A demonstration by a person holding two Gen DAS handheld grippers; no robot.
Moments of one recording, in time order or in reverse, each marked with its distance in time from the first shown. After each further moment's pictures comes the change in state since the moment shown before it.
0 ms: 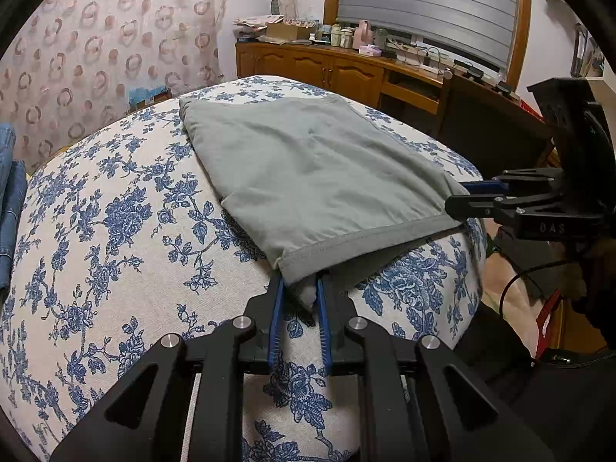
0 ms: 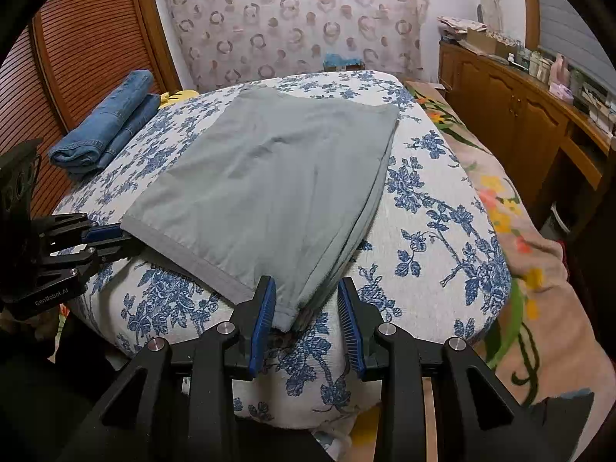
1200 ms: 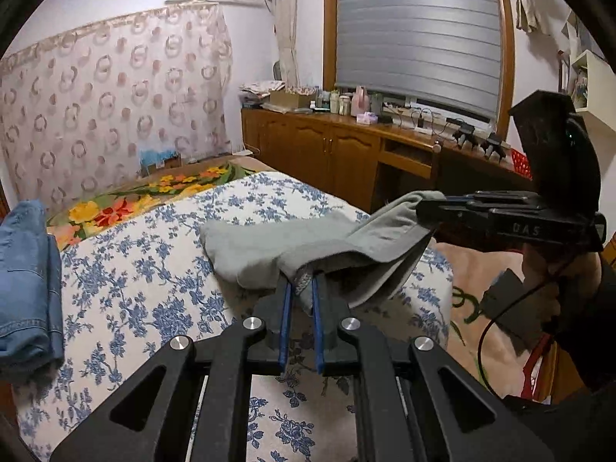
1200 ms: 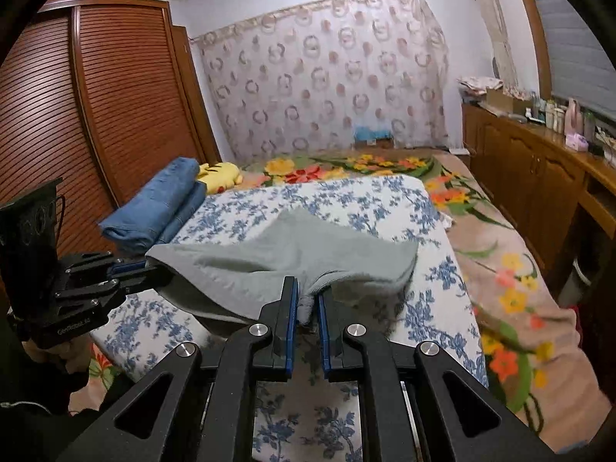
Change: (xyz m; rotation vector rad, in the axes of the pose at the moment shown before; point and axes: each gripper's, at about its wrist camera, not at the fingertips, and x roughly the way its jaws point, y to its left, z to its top) left arm -0.080 -0.004 0.060 0.025 -0.248 0.025; right arm -0.075 0.007 0.036 -0.041 -0.283 0.105
